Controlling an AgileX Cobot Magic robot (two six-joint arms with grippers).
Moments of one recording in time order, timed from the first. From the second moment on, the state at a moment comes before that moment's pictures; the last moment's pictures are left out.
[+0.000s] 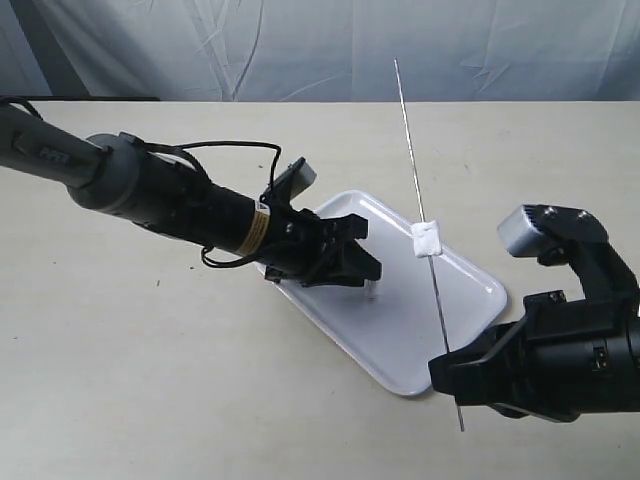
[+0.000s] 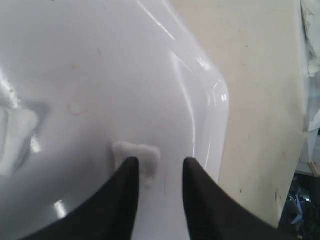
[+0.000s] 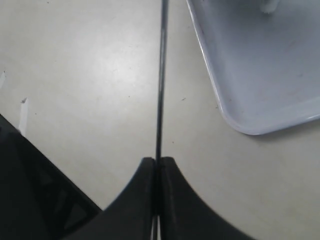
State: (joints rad) left arm -0.50 2.16 -1.14 1.52 -0.78 -2.09; right arm 0.51 1.03 -0.41 0.95 0.58 -0.54
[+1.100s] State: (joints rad) left arm -0.33 1.92 -1.07 1.53 -1.21 -1.90; right arm 0.51 0.99 -0.41 1.18 0.55 -0.68
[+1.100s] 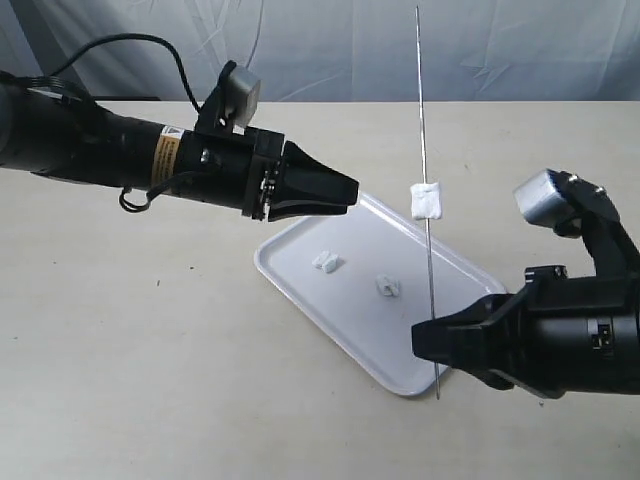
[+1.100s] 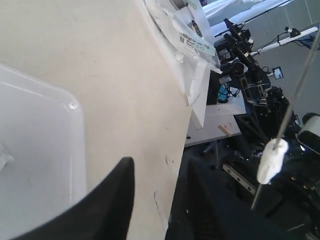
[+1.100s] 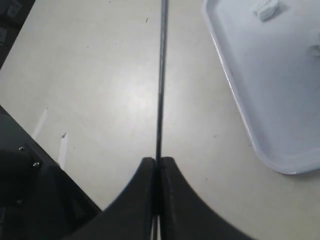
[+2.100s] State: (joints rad) left arm -0.47 1.74 -1.07 1.54 -1.22 -1.90; right arm 0.51 1.03 -0.41 1.33 0.55 -0.79
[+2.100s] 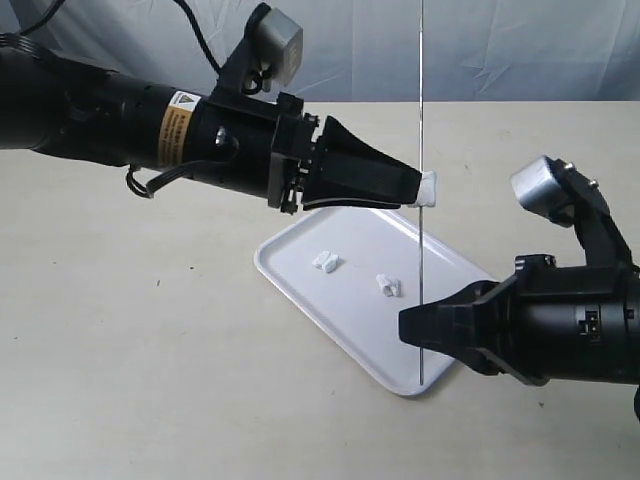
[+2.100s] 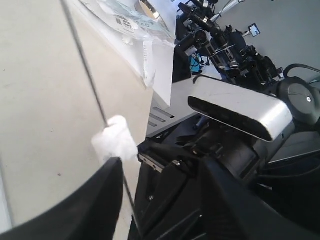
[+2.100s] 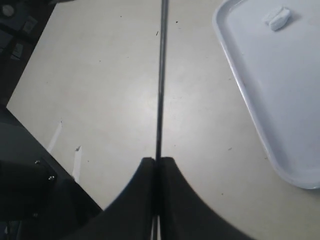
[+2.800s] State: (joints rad) left arm -0.45 1.80 -1.07 1.44 -1.21 -1.88; right arm 0.51 1.03 -0.41 1.43 0.62 -0.87
